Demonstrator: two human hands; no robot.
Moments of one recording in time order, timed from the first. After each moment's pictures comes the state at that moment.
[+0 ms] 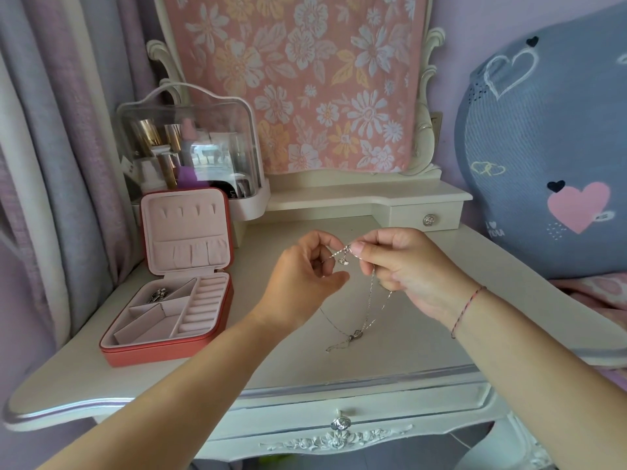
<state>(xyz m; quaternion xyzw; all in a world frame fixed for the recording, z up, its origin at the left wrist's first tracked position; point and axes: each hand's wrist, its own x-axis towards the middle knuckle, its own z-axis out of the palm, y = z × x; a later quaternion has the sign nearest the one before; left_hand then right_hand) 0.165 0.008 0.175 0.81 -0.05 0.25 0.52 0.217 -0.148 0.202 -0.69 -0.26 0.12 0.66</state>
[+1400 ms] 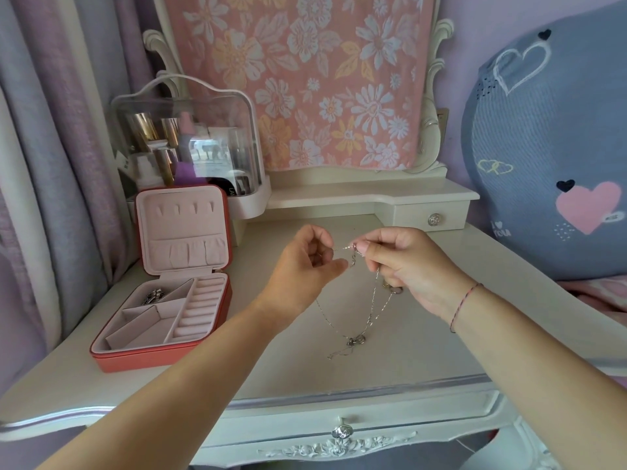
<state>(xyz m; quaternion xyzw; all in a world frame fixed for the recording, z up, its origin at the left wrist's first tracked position) 0.187 0.020 0.170 0.78 -0.04 0.21 0.59 0.244 -0.140 0.191 -0.71 -0.26 0.11 0.65</state>
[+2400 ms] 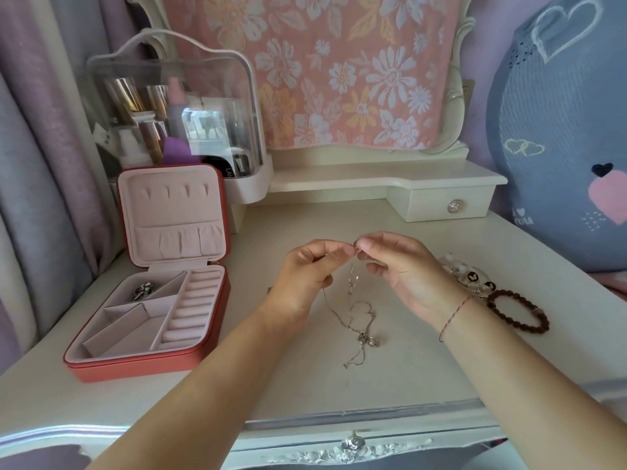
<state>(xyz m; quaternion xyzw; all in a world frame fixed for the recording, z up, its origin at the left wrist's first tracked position) 0.214 0.033 0.142 0.69 0.03 0.14 0.71 0.289 -0.109 0.139 -0.61 -0.25 0.15 0.74</state>
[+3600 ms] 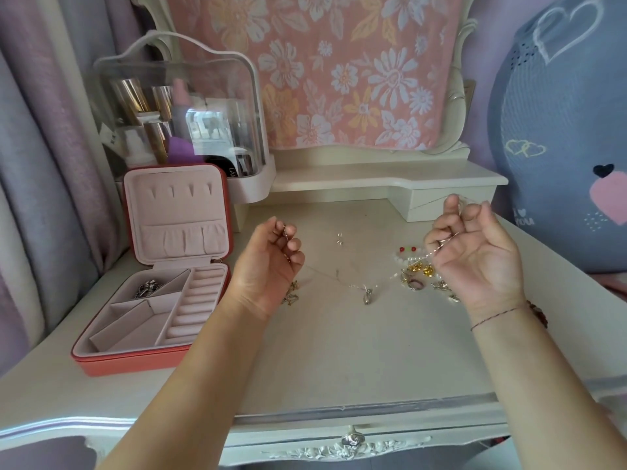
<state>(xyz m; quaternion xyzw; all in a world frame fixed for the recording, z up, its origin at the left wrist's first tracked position) 0.215 0.074 0.149 0.38 0.04 0.16 0.91 0.304 -0.161 0.153 -0.22 -0.16 0.16 0.95</state>
